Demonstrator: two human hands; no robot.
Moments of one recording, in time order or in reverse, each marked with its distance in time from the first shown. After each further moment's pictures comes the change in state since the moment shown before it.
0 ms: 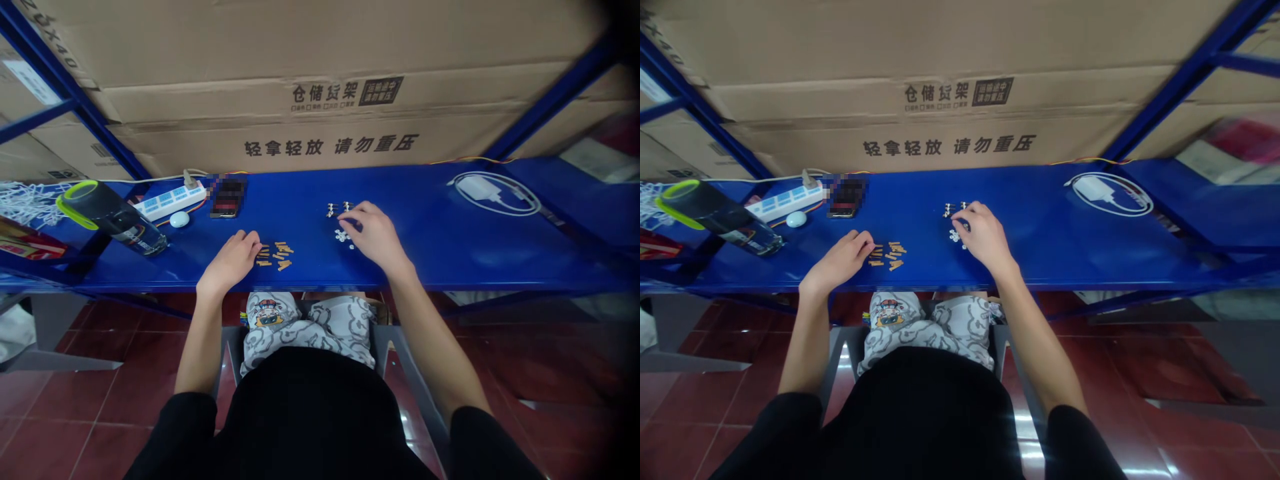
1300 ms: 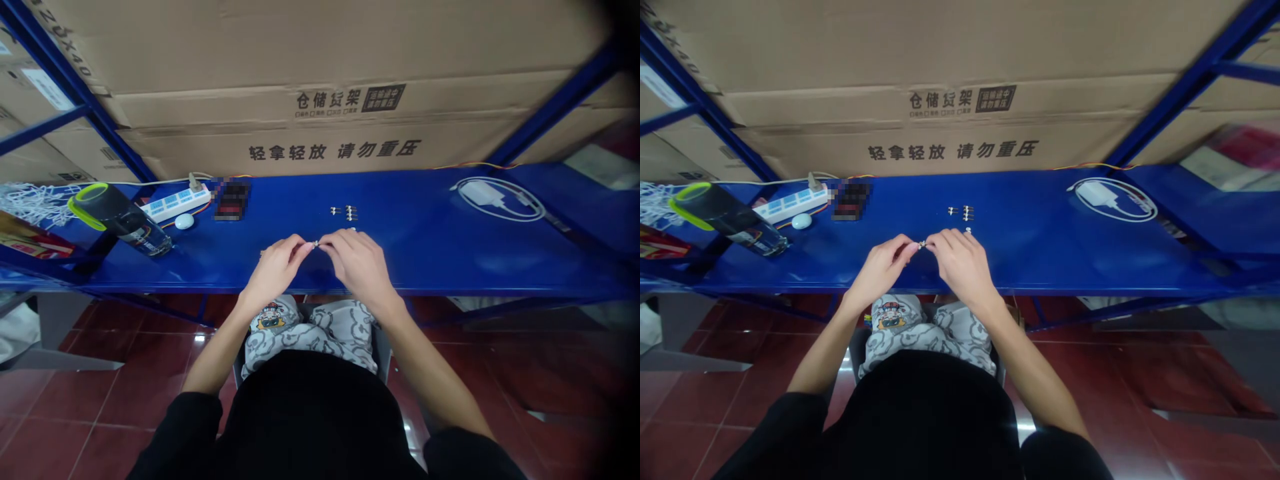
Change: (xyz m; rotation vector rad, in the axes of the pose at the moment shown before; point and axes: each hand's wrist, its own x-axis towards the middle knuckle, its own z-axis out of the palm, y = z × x) left_hand 0.004 0.076 0.017 -0.469 0.168 0.122; right_hand -0.034 -0.076 -0.006 -0.117 0.122 -0.283
